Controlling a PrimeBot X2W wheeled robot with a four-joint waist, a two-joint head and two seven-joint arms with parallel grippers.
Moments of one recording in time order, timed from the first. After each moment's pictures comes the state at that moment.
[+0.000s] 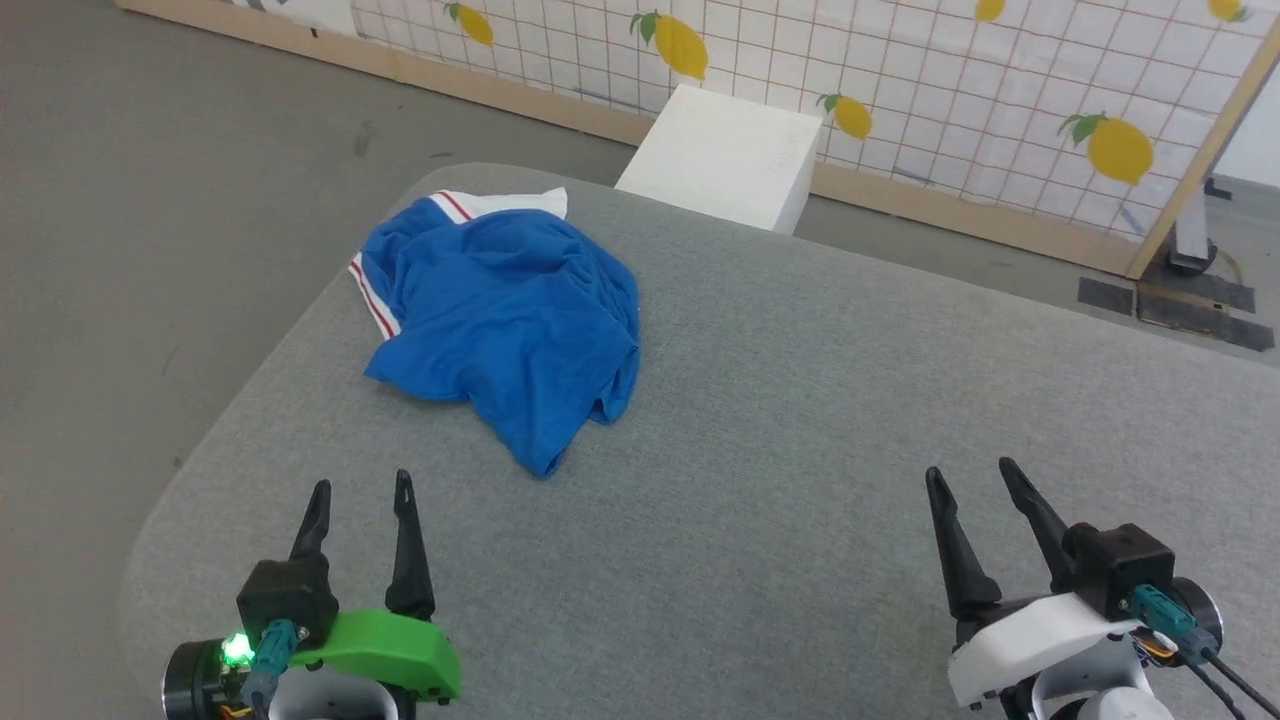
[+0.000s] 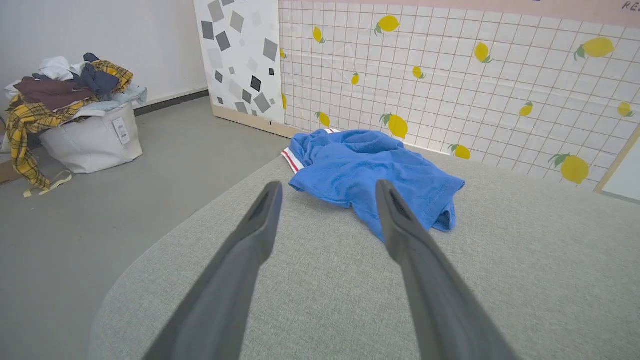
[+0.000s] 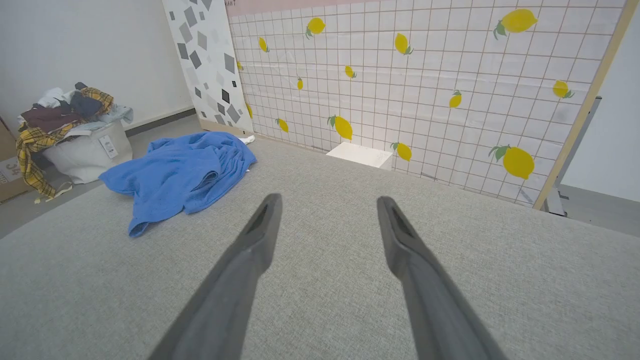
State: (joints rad) left arm 0.04 0.06 -0.05 0.03 -0.12 0.09 -0.16; right arm -0.01 -0.05 0.03 0.16 0.11 0.13 -0.16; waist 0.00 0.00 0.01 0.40
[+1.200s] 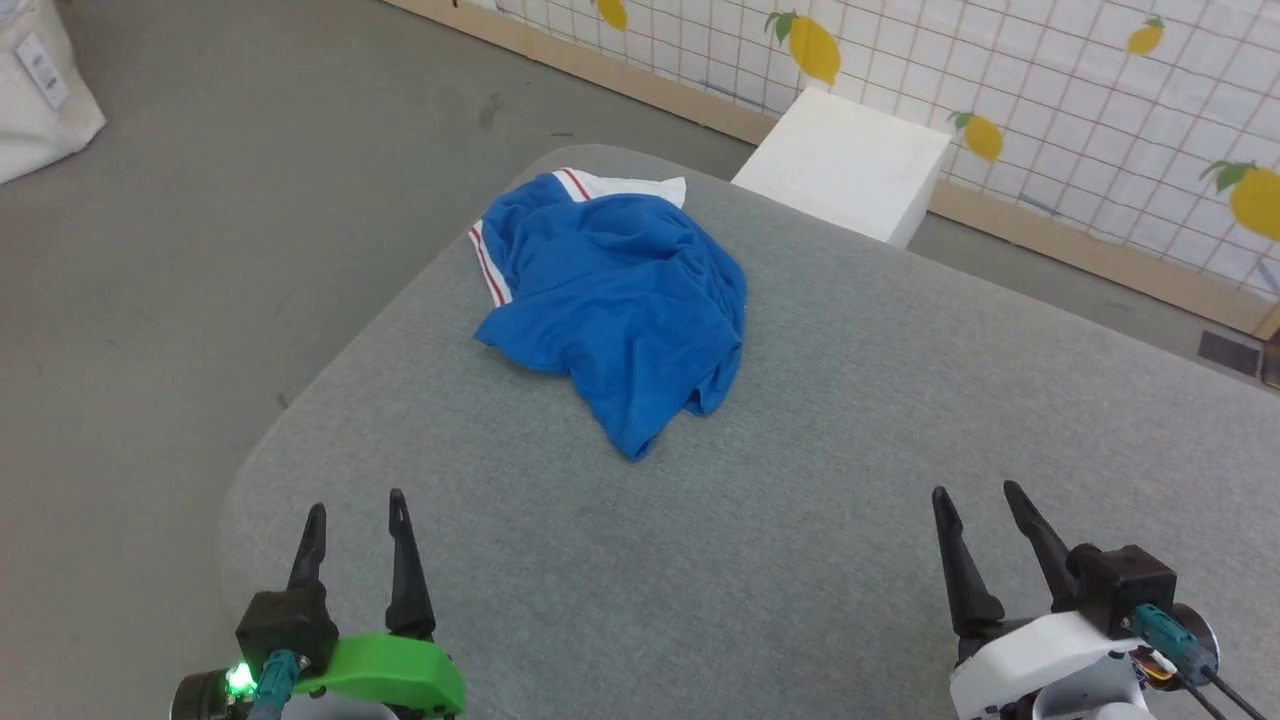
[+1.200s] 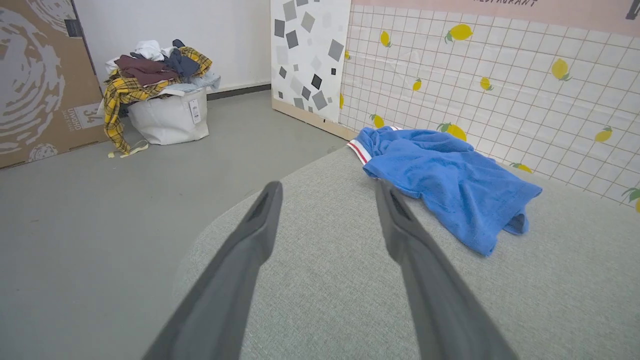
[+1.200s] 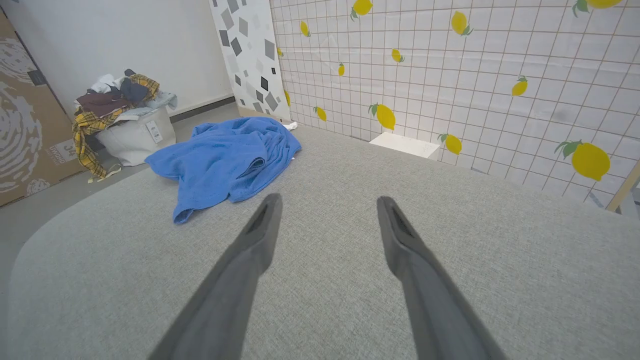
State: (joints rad) left arm 0.05 0.06 -0.07 0.07 -0.17 0.15 -0.24; right arm 0.00 -0.05 0.02 0.23 0.13 0.13 -0.21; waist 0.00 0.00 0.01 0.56
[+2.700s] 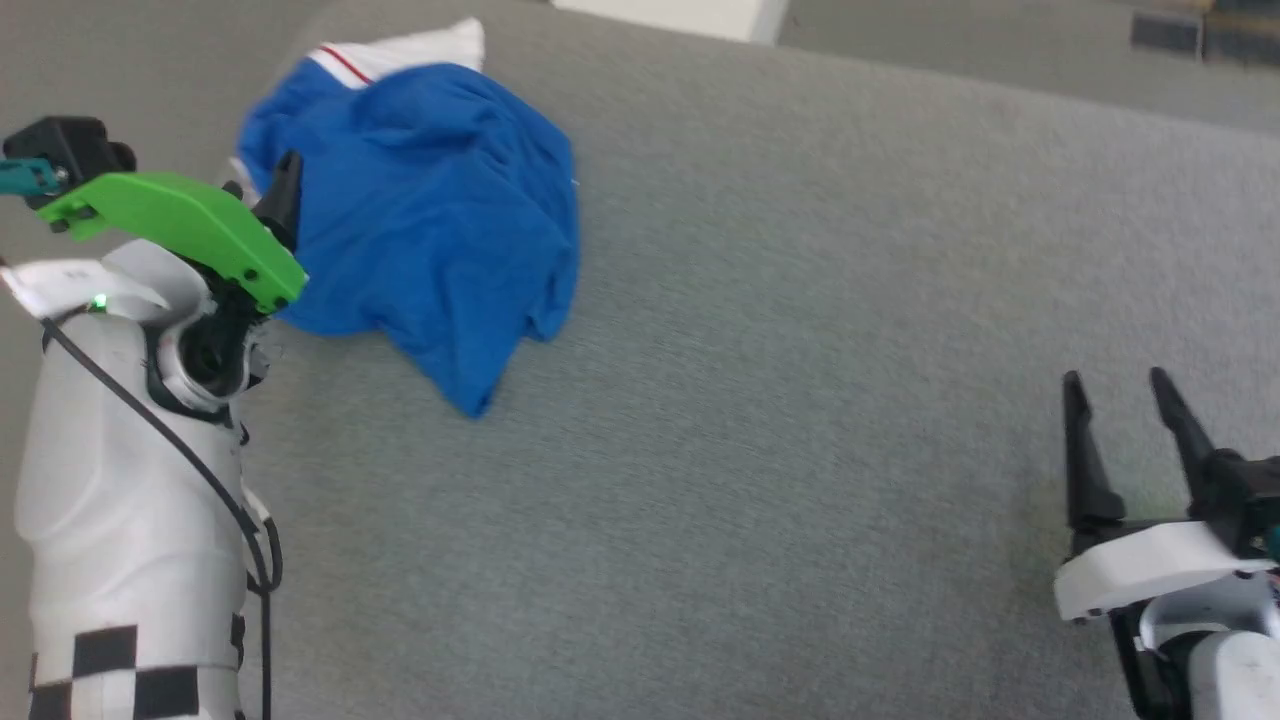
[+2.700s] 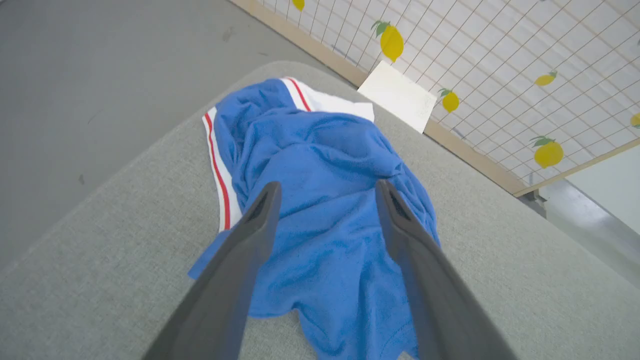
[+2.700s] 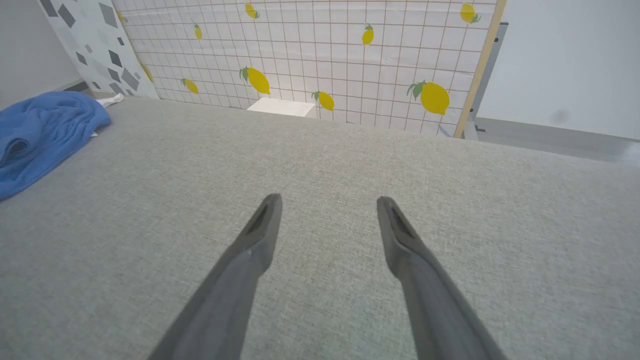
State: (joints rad) left arm -0.72 0.22 0.08 0.47 -0.58 0.02 0.38; right arm -0.06 -0.05 -0.15 0.00 0.01 0.13 -0.09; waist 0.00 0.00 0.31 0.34
